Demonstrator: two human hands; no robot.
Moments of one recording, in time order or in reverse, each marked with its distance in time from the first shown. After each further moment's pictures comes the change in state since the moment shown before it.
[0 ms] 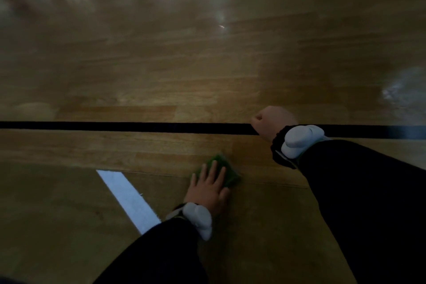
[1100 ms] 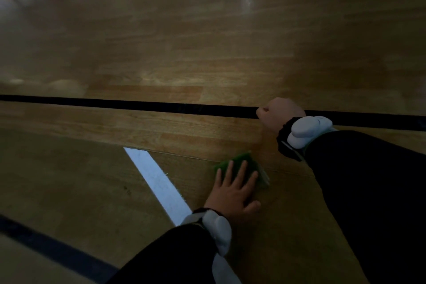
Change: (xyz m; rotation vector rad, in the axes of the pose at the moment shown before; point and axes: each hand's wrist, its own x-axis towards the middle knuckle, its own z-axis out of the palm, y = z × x) left_hand -0.025 -0.009 0.025 0.071 -0.024 0.150; right_hand 0.020 -0.044 0.046 0.018 -0.076 -0.007
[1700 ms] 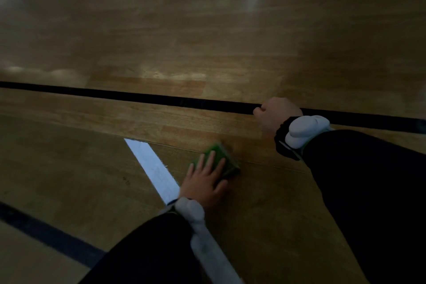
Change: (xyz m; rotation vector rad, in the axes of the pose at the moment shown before) left_hand -0.022 -0.051 0.005 -0.090 0.062 -0.260; right_hand -0.009 -0.012 0.007 -0.068 0.007 -0.073
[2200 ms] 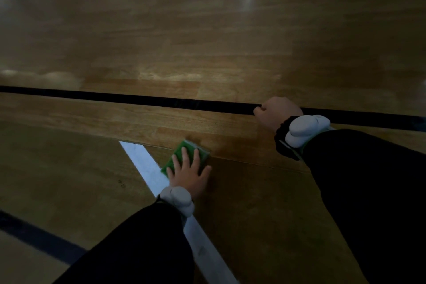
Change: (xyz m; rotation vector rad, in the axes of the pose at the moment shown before) left_hand 0.013 -0.010 -0.011 -0.228 0.048 -0.350; right_hand 0.003 0.014 -0.002 0.002 0.008 0.029
